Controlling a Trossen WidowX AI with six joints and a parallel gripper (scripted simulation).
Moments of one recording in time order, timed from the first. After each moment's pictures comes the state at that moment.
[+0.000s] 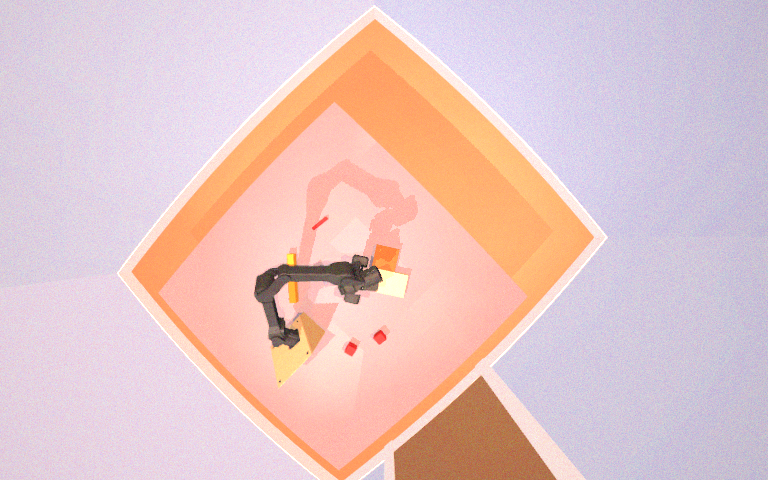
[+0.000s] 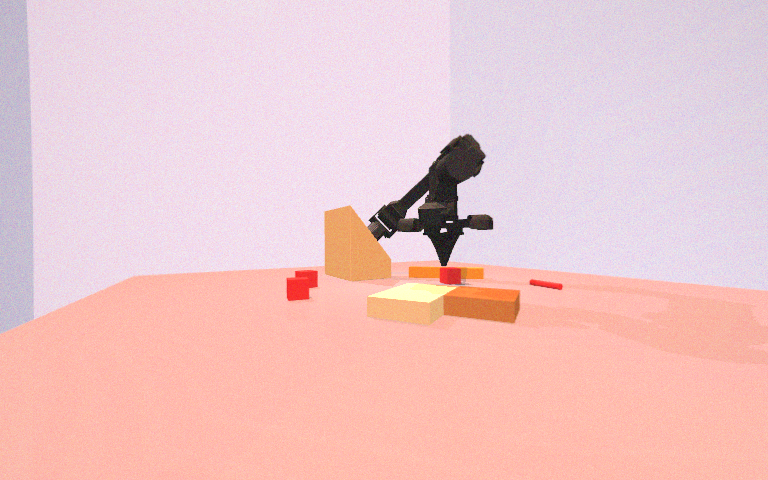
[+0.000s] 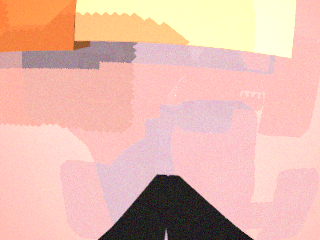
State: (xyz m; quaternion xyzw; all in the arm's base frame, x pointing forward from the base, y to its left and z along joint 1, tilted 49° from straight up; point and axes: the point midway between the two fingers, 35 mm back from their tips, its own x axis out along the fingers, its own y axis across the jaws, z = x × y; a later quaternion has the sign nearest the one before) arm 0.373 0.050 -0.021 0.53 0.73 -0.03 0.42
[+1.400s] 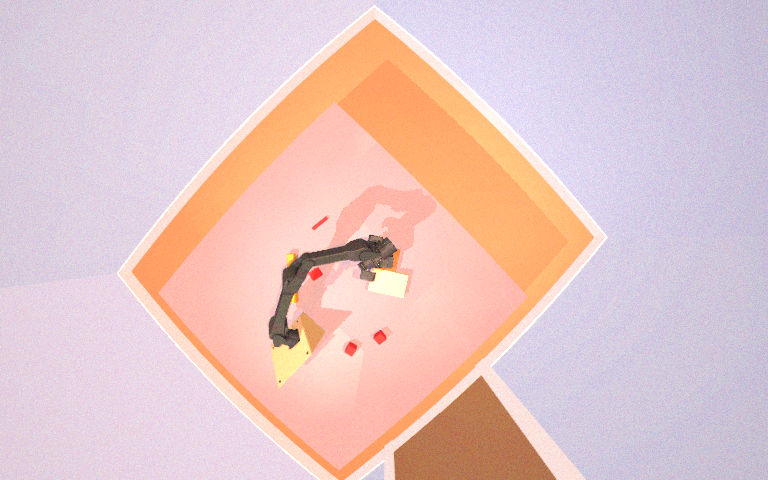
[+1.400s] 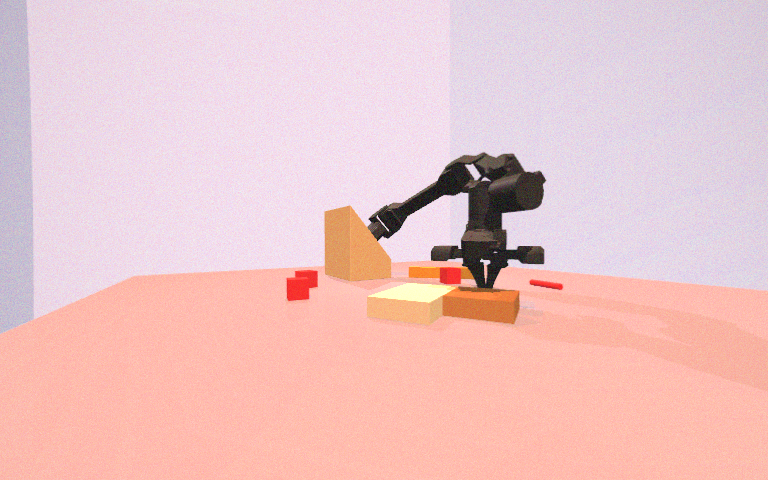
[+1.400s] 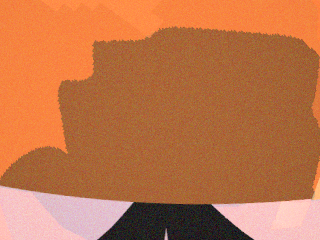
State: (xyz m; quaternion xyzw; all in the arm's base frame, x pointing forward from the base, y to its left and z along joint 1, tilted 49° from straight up) arm 0.462 0.112 -0.047 0.53 0.73 -0.03 0.42
